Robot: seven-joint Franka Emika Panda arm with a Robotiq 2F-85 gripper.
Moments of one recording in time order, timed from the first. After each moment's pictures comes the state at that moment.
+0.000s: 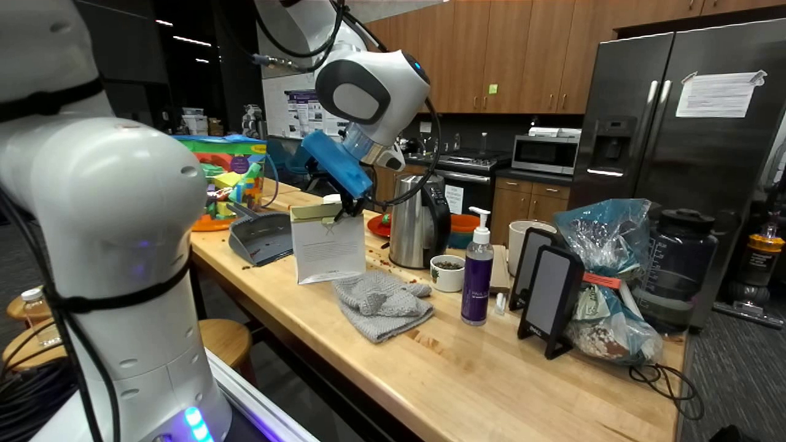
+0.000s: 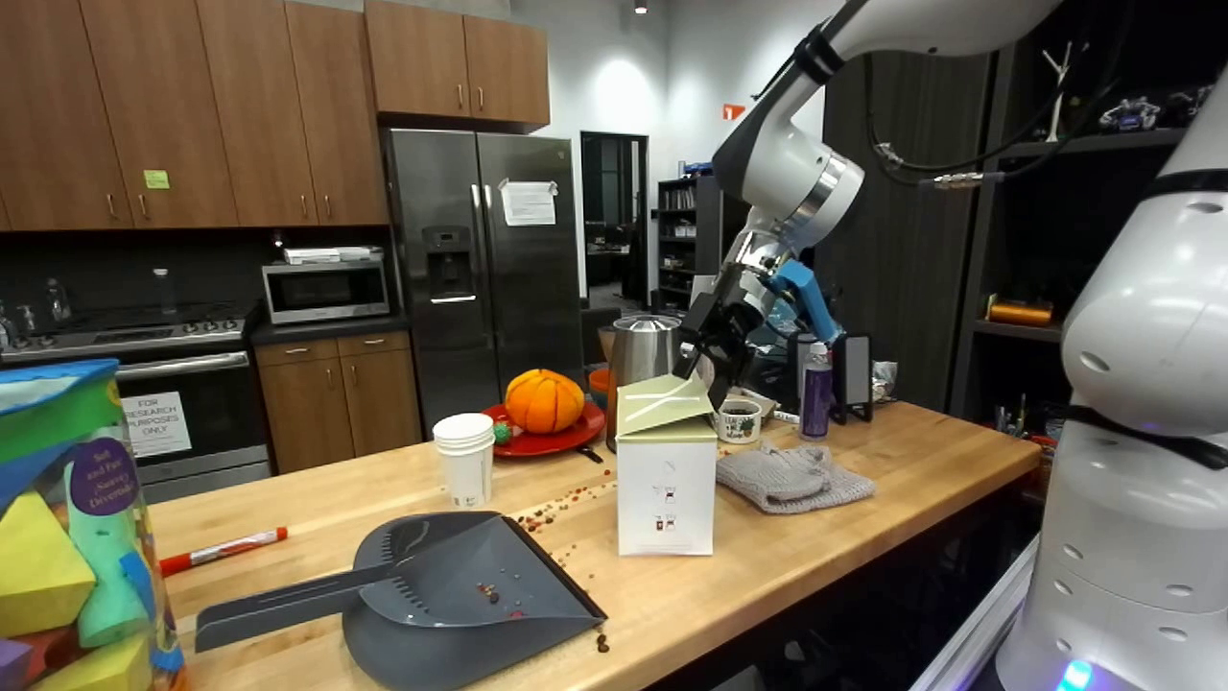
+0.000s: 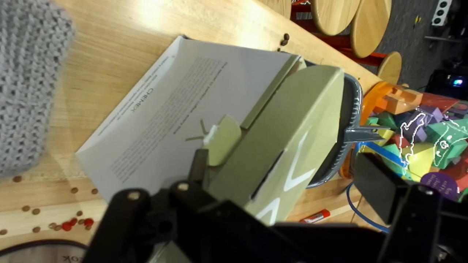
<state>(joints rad) 0.03 -0.29 -0.14 -2.64 0.79 2.07 -0.78</state>
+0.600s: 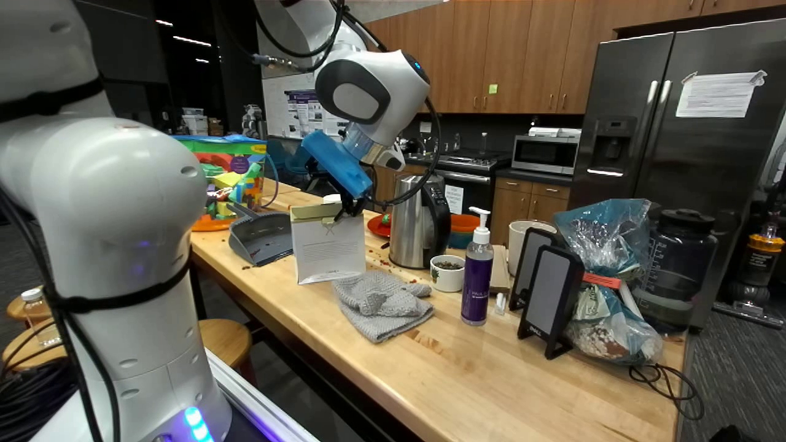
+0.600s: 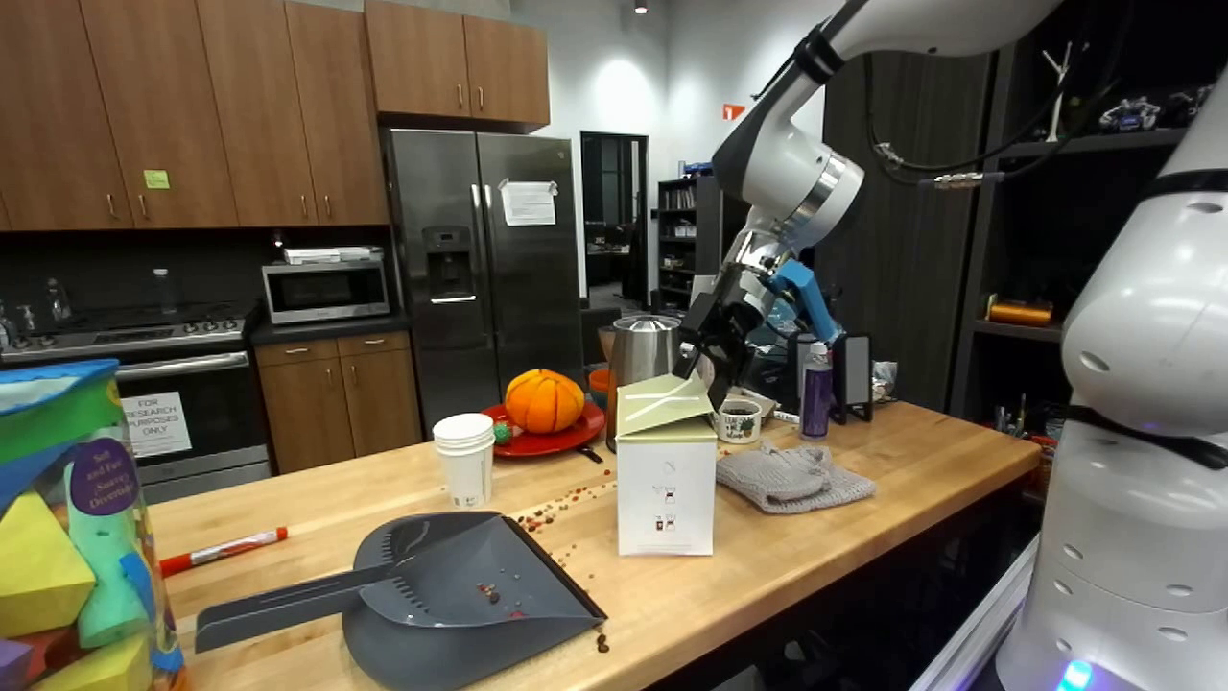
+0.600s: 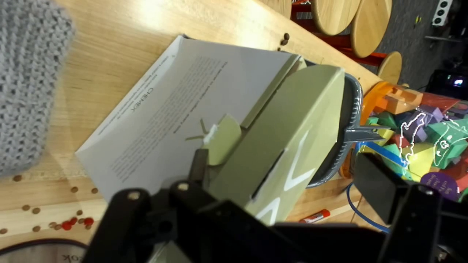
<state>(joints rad) 0.03 -0.29 -0.14 -2.64 0.79 2.07 -0.78</state>
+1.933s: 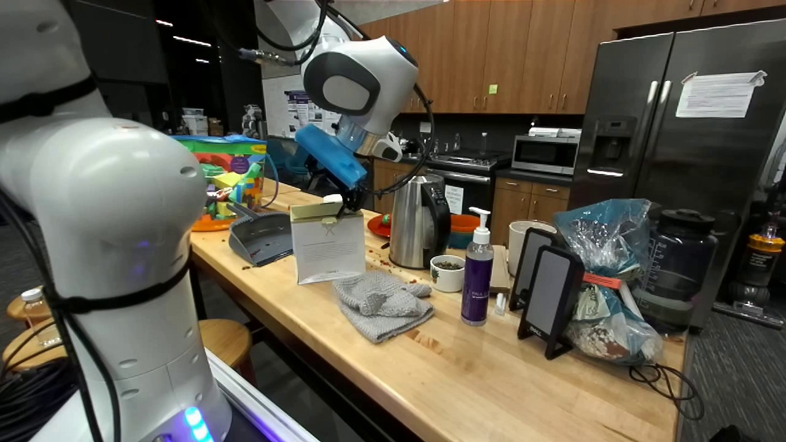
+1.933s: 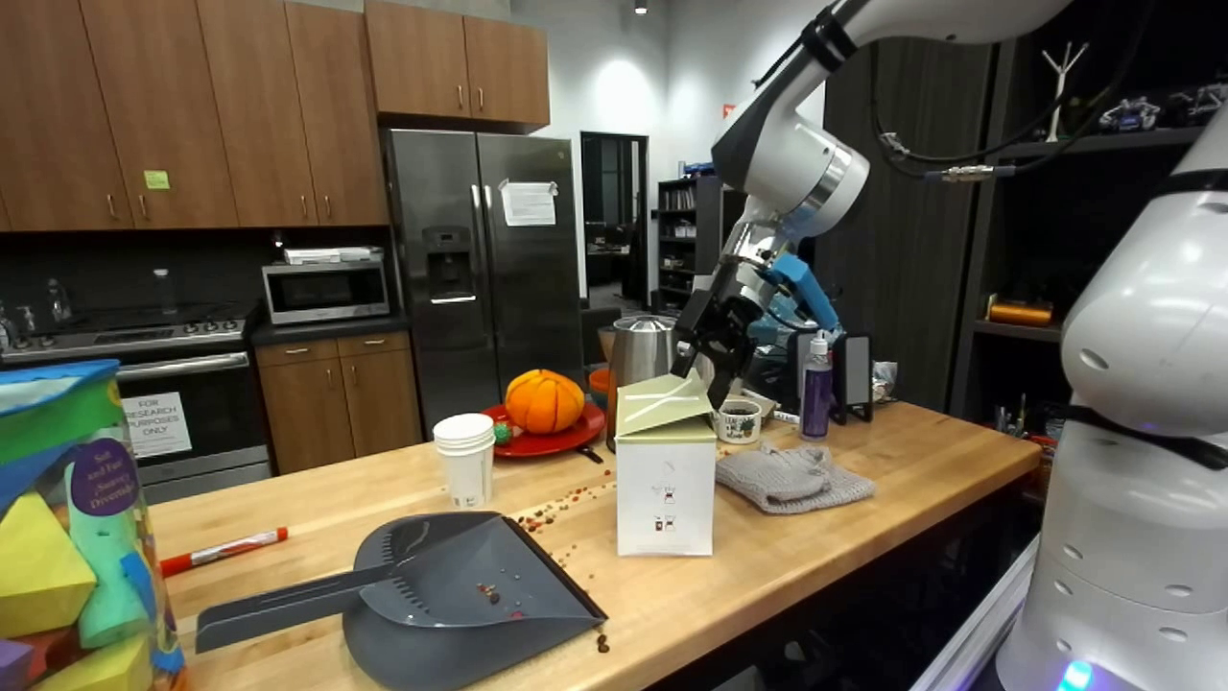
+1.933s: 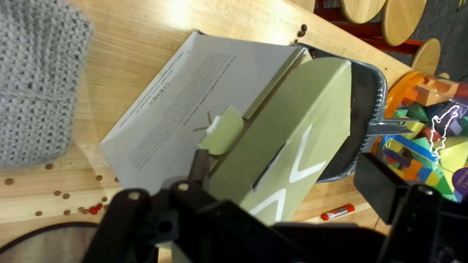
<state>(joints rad) 0.03 -0.35 -0.10 -2.67 0.74 2.15 -0.67</state>
